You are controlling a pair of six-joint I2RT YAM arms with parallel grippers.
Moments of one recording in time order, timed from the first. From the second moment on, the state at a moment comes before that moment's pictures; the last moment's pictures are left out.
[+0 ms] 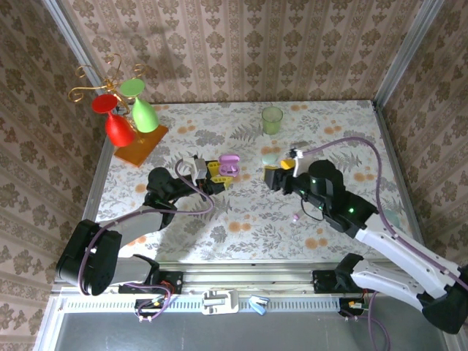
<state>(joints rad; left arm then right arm) -0.48 1.29 0.44 1.02 0.89 -0.11 0.65 0.88 0.80 -0.25 0.11 0.42</state>
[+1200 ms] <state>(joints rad) -0.48 1.30 0.45 1.03 0.89 -0.11 0.40 1.26 0.51 -0.35 -0.15 0.63</state>
